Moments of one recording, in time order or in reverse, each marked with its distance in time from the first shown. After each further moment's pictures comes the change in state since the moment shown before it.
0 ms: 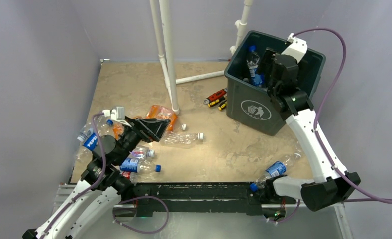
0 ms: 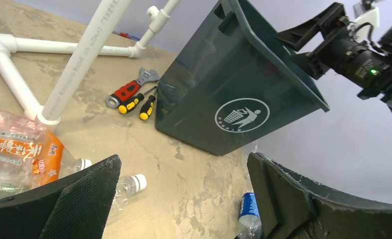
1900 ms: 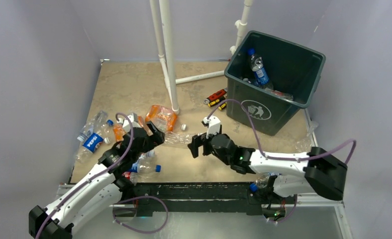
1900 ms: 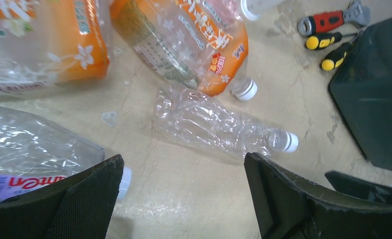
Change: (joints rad) left arm 0.000 0.247 -0.038 -0.446 -0.345 -0.210; right arm 0.816 -0.015 -0.871 0.695 -0.270 0.207
